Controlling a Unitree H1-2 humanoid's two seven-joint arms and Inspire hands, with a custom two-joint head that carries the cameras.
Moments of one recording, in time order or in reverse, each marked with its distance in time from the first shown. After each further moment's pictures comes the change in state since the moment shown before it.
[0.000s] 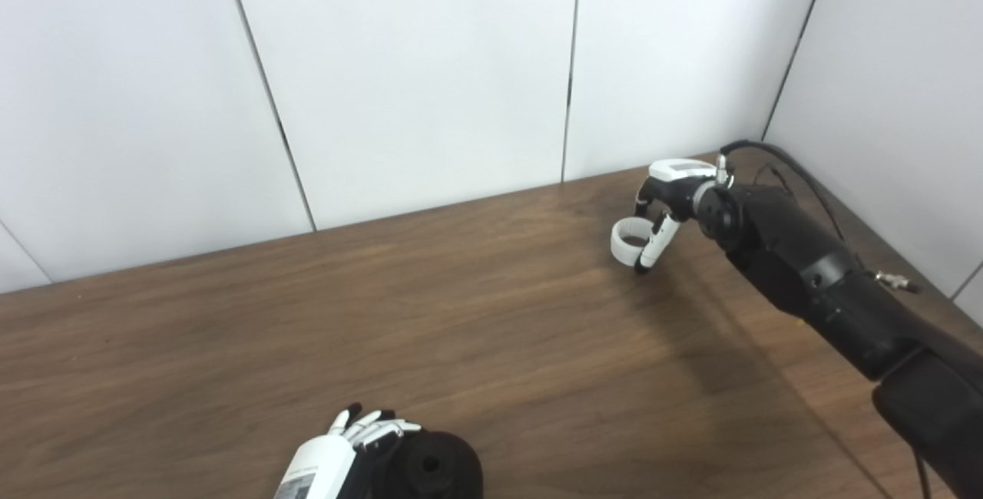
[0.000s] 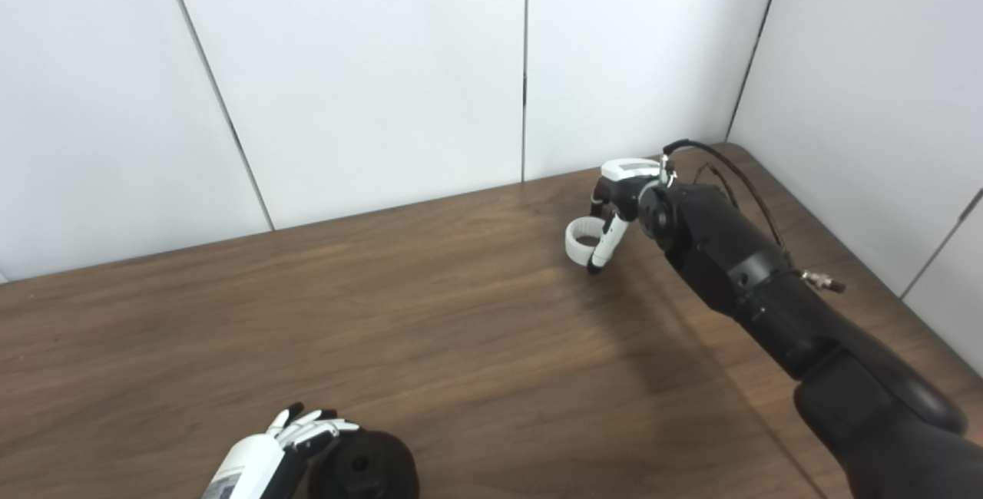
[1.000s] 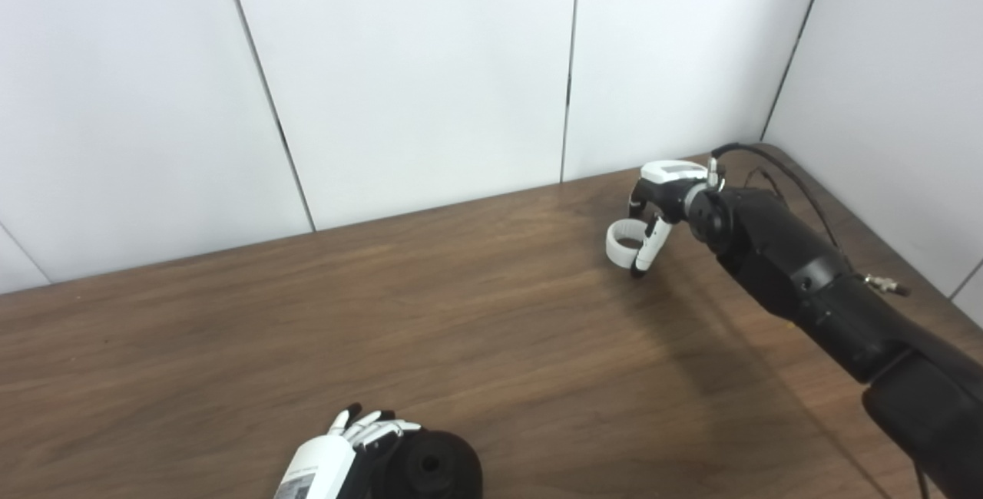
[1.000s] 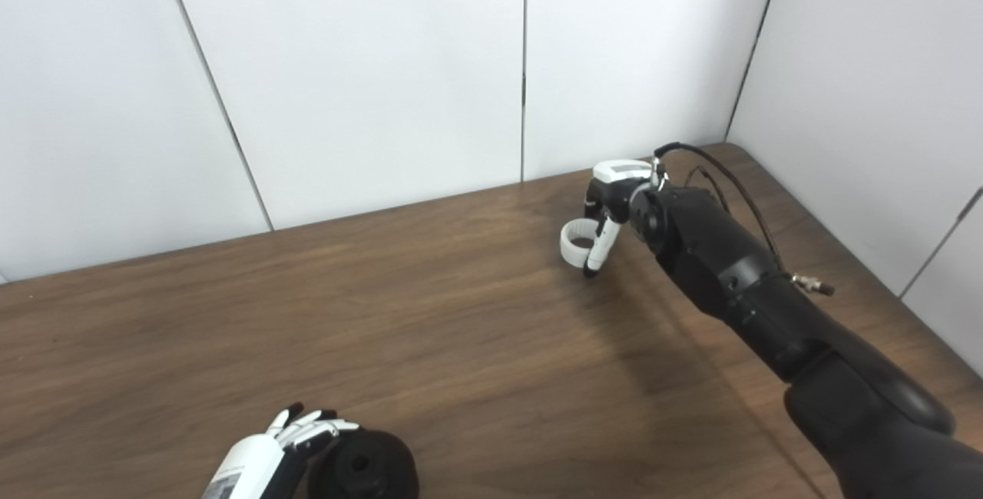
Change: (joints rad) left arm 0.001 -0.002 0.002 -0.003 0.001 0.000 -0.004; right arm -0.003 0.023 0.002 0.002 -0.013 0.001 -0.011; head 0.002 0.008
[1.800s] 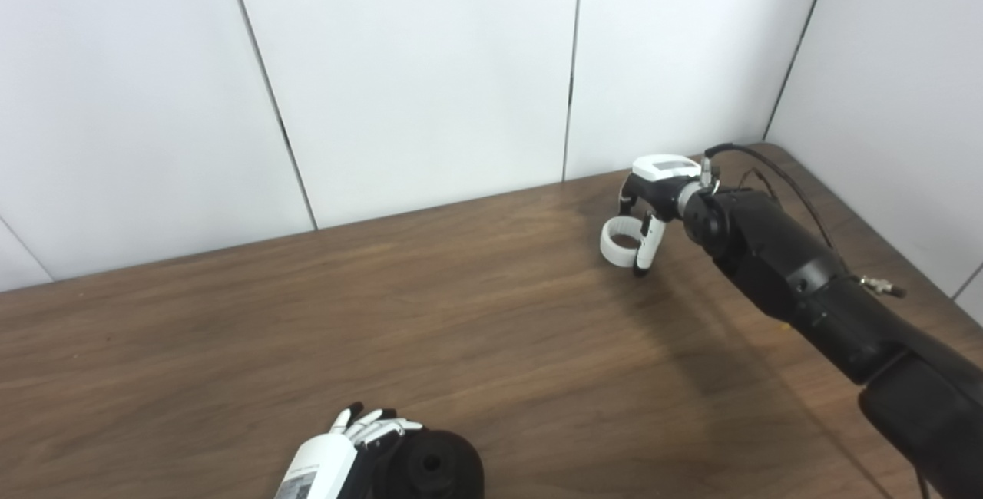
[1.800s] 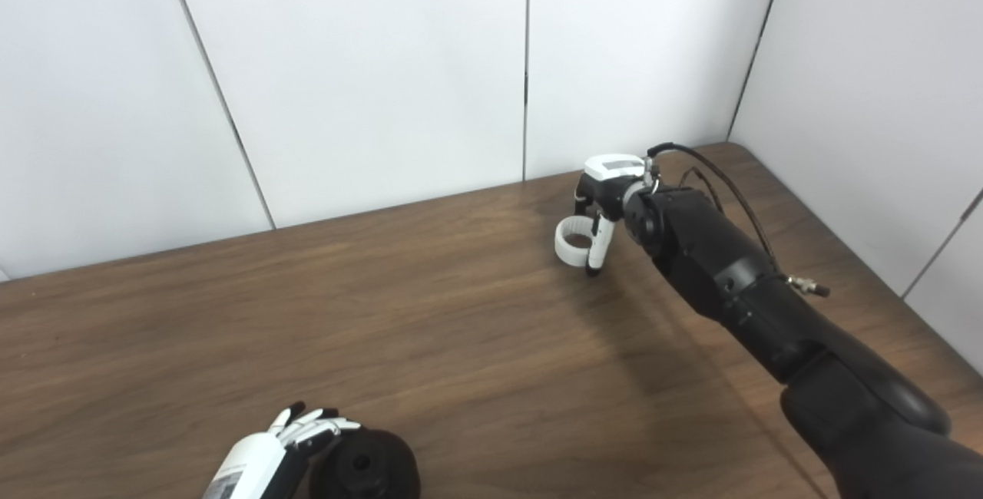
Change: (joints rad) left arm 0.000 -0.005 0.002 -0.001 0.000 0.002 -0.009; right arm 0.003 0.009 0.001 0.002 -0.008 -0.042 -0.056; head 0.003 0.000
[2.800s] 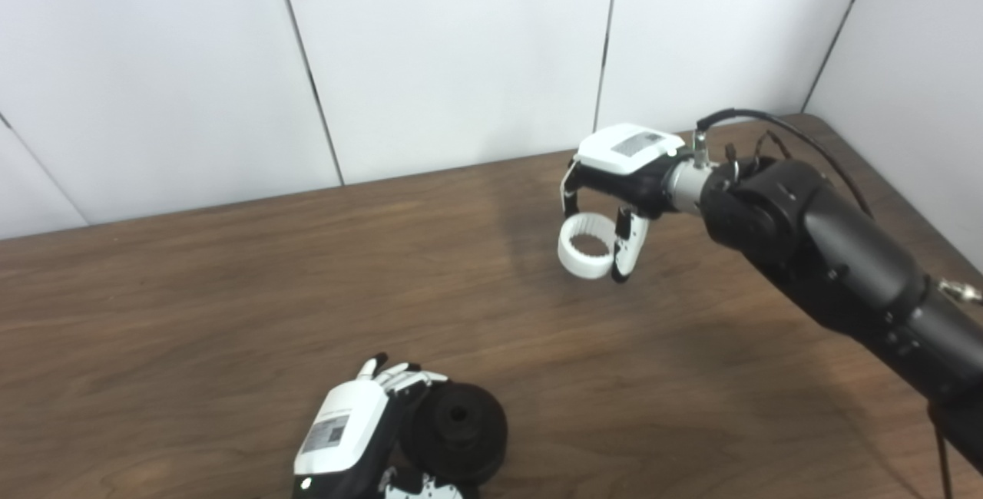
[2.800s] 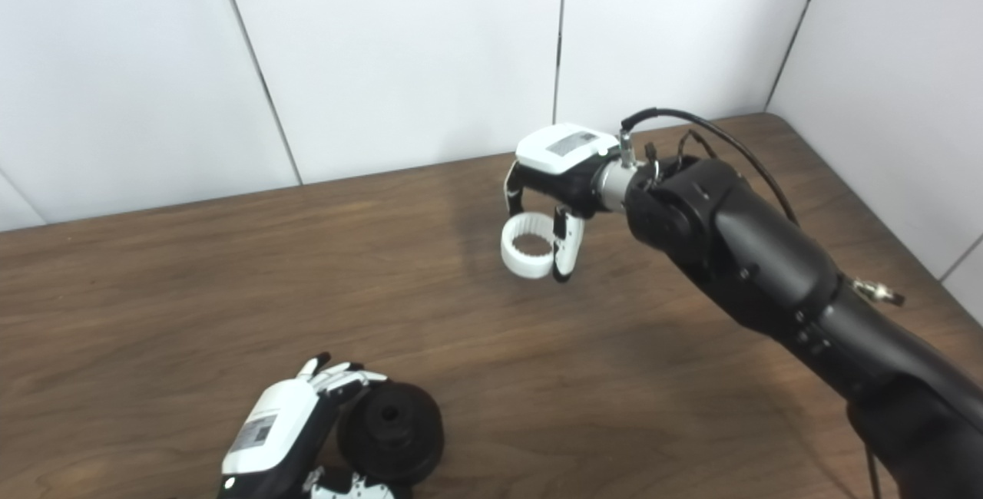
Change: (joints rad) left arm -0.002 -0.048 -0.014 -0.032 0.096 0.045 -0.043; right arm 0.106 -0.044 0.015 -0.757 -0.013 -0.065 0.359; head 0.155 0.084
